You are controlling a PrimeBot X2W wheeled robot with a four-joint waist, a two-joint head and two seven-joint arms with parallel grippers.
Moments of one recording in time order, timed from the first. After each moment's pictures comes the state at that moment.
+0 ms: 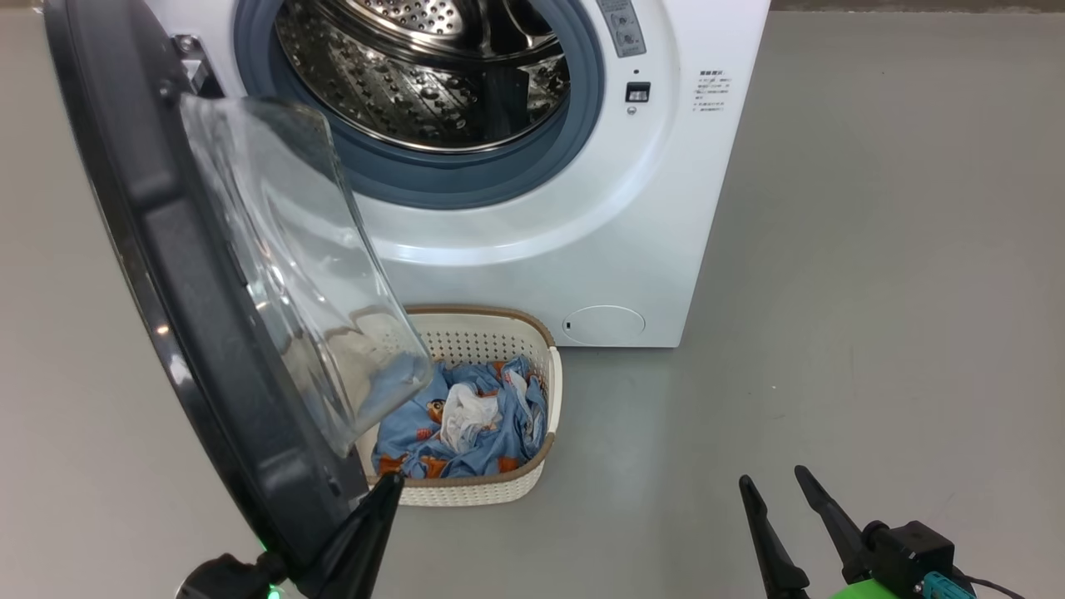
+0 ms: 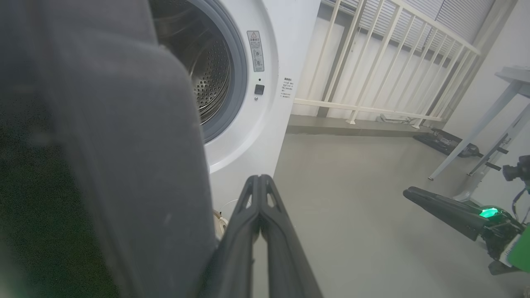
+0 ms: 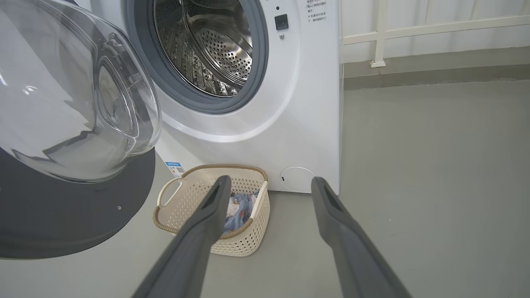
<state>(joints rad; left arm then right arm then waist) 0.04 0.22 -0.34 -0.03 -0.44 -0.14 -0.26 0.03 -0.05 0.08 0.22 0.23 0.13 -0.25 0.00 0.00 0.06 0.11</state>
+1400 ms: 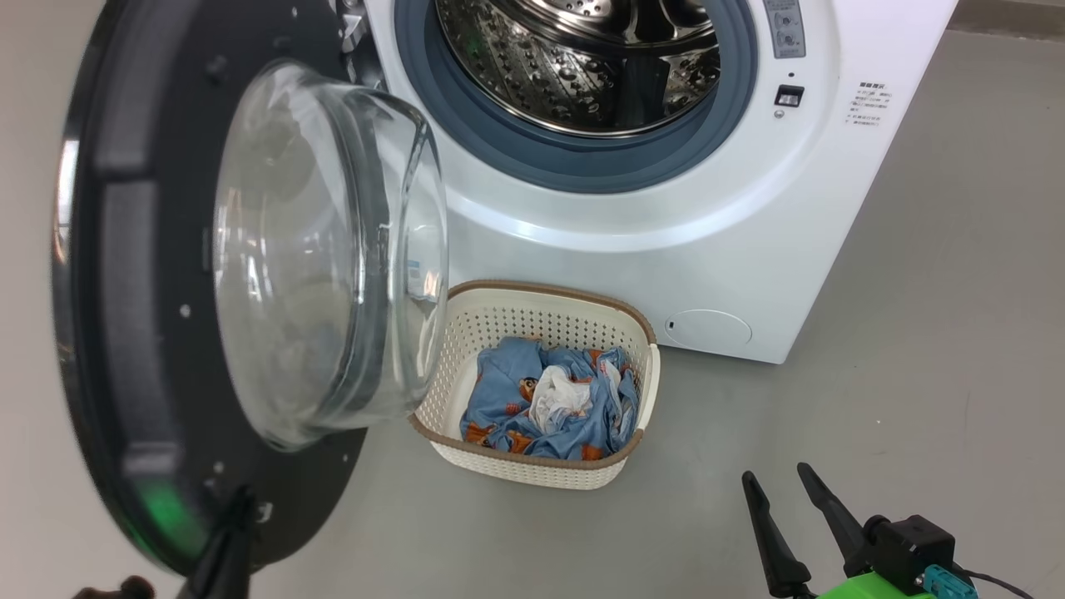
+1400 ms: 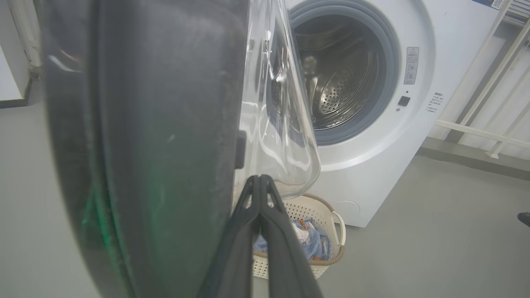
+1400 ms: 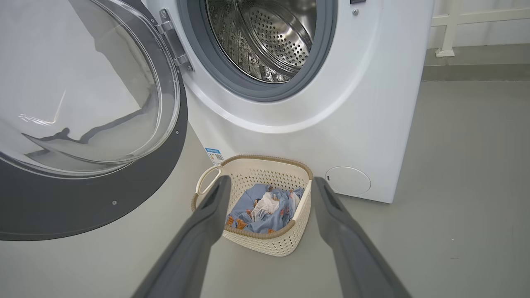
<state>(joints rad) 0.13 0.16 -0.06 0.01 -0.41 -0.14 -0.26 0.01 -0.05 0.07 0.25 0.24 0.13 -0.25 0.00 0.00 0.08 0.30</state>
